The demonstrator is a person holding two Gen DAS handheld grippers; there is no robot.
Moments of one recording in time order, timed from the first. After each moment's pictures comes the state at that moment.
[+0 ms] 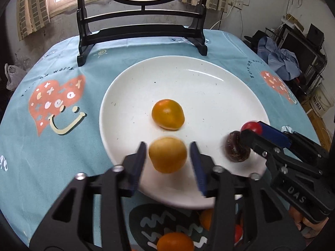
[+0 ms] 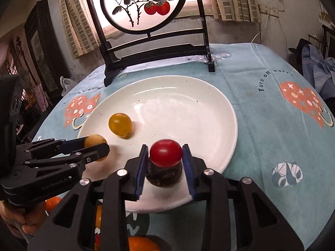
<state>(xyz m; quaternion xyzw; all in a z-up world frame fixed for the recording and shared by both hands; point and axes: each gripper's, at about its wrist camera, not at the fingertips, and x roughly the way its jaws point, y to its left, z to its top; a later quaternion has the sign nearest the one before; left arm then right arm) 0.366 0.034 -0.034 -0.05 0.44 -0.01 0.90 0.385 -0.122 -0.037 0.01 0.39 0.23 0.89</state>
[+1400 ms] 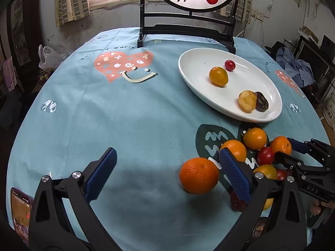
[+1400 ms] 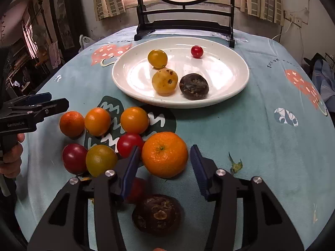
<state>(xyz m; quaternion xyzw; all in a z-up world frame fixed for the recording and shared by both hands) 0.229 0.091 -0.030 -0.07 0.42 0.07 0.90 0.291 -0.124 -0.056 -0.09 0.43 0.28 0.85</state>
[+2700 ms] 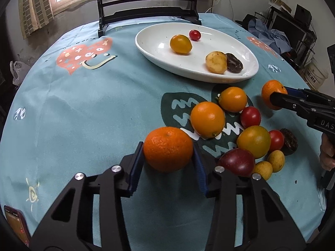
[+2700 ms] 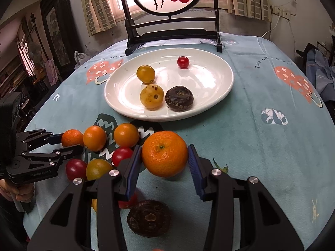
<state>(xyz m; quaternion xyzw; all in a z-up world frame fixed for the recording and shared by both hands) 0.227 0.060 -0.062 -0.01 0.46 -0.03 0.89 0.297 -0.147 -0.040 -0.04 0.41 0.27 0.87</state>
